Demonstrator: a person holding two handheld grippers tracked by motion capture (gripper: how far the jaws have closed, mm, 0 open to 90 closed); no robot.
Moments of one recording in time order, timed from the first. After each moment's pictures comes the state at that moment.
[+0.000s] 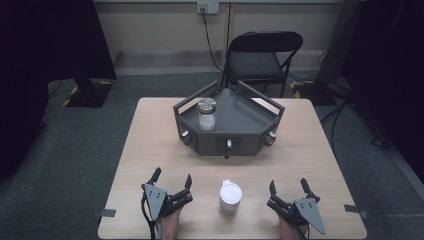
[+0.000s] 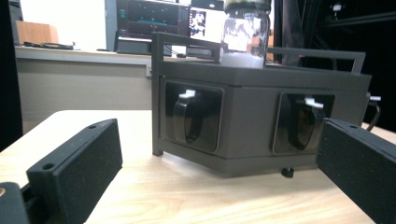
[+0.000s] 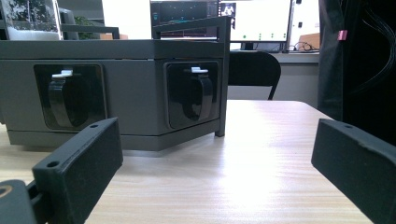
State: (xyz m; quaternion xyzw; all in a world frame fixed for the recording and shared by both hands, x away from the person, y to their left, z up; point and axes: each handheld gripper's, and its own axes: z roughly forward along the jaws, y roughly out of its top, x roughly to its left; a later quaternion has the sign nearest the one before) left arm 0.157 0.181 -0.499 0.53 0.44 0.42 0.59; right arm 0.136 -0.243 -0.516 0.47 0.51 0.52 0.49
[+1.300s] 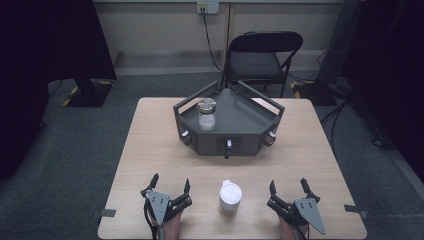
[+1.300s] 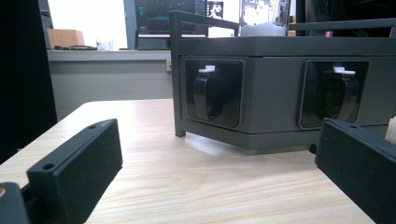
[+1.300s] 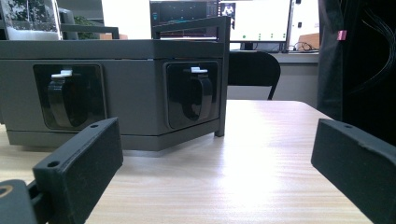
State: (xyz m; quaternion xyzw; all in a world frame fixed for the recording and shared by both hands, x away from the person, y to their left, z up) left arm 0.149 0.168 -0.518 0.53 0.45 0.46 0.55; right arm 0.136 -0.242 -0.516 0.47 0.51 0.52 0.49
